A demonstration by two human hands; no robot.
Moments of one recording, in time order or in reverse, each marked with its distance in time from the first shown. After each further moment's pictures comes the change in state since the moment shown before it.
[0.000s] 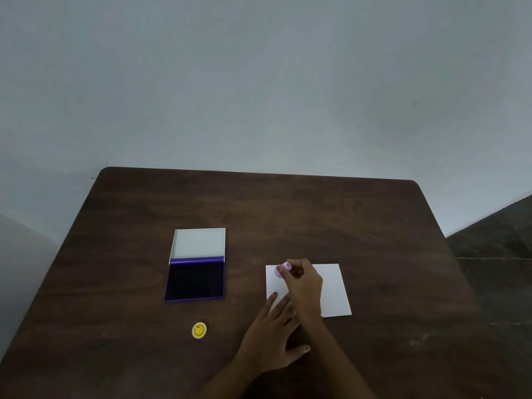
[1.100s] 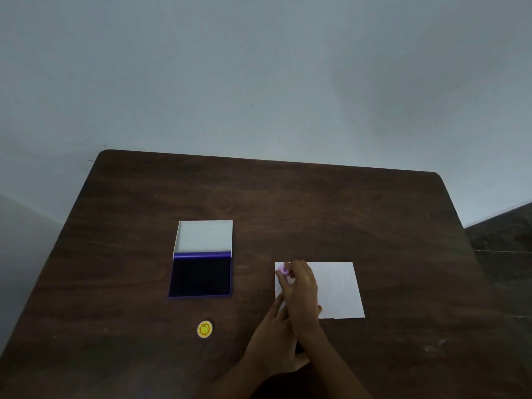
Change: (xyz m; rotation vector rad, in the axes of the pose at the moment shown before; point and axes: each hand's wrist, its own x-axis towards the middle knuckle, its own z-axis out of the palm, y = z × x) left_hand -0.001 -0.002 -0.001 -0.163 0.058 -0.047; right_hand -0.005 0.012 0.022 -0.322 -0.094 -0.182
